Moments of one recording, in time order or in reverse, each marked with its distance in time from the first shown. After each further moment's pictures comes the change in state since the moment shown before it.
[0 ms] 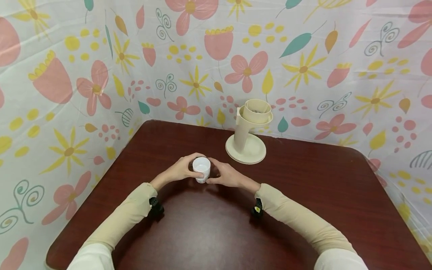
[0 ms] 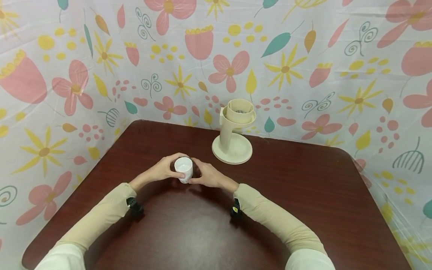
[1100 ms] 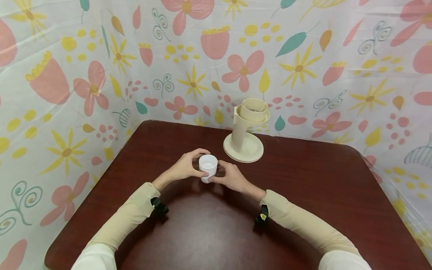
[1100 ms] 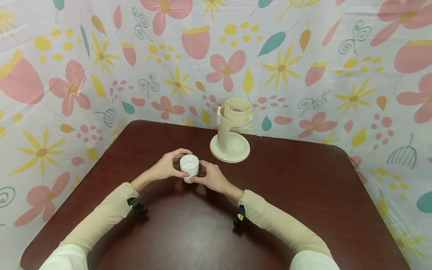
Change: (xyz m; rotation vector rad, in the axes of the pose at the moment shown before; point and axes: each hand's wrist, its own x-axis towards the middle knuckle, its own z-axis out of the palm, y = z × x) left_hand 0.008 0.035 0.010 -0.177 0.030 0.033; right_hand -0.027 -0.006 0.004 0.151 0.236 0.069
